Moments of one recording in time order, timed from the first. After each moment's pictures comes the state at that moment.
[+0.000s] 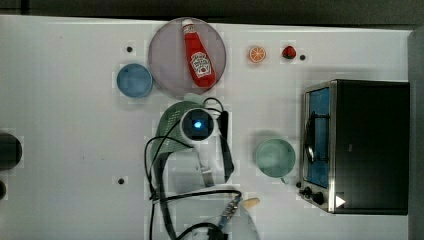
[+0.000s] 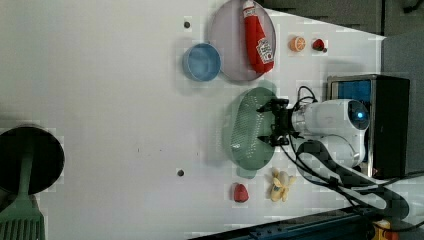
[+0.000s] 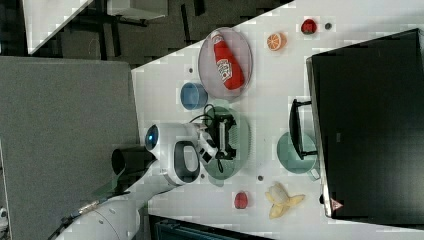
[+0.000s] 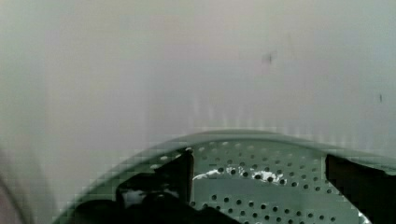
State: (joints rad) arm -0.15 0.43 0.19 -2.35 -0.24 1.09 1.10
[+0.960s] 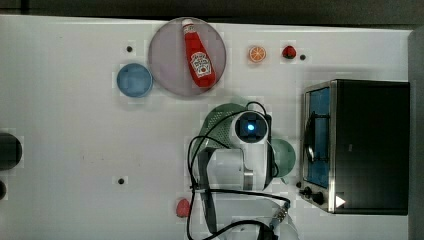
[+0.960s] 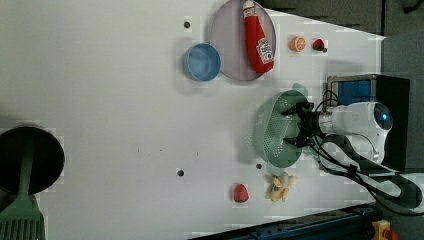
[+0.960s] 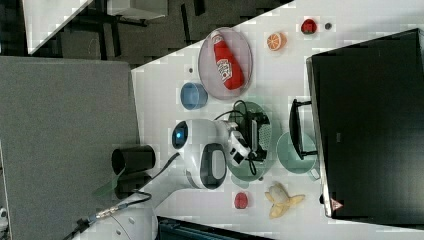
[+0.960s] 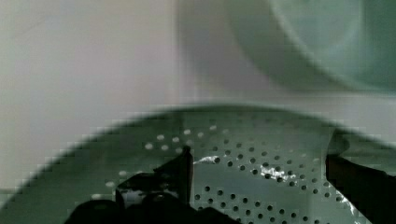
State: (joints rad) arm -0.23 0.44 0.04 -2.36 -0.22 1.11 0.87
